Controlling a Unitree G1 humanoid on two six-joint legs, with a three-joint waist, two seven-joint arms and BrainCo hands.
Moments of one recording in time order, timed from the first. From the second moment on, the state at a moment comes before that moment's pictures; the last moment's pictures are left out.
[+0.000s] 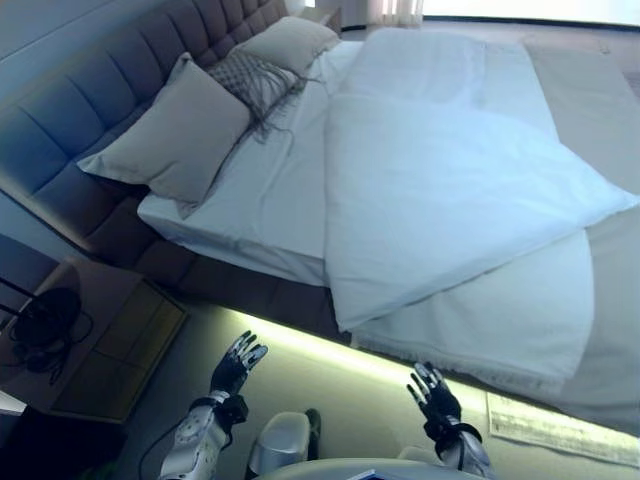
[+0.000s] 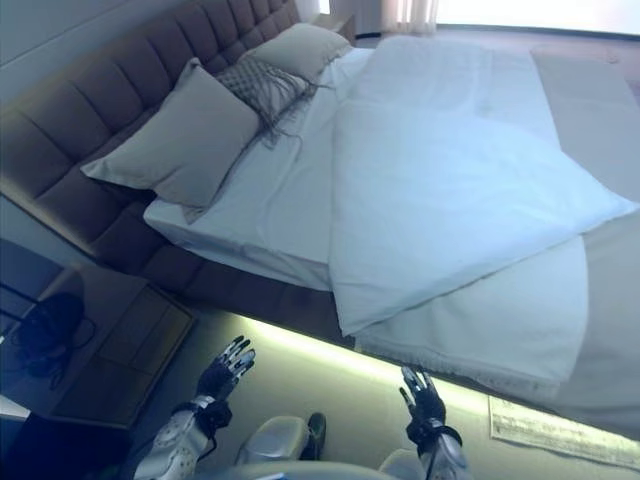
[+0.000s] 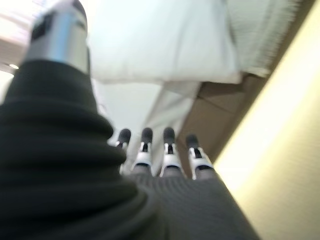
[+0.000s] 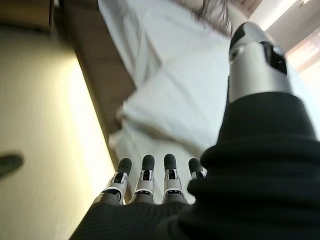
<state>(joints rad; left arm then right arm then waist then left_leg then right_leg) 0.20 0.25 -0.18 0.46 -0.56 -0.13 -0.18 0.25 -0.13 0.19 0.59 0.85 -0.15 0.06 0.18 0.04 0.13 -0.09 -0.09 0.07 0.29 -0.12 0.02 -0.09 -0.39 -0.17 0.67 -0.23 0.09</state>
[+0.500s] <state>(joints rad) 0.17 0.28 -0.22 0.52 -0.54 -0.14 -0.13 0.20 -0.18 0.19 0.69 0.87 -0.16 0.07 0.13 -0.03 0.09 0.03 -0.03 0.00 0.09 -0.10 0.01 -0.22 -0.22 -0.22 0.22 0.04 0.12</state>
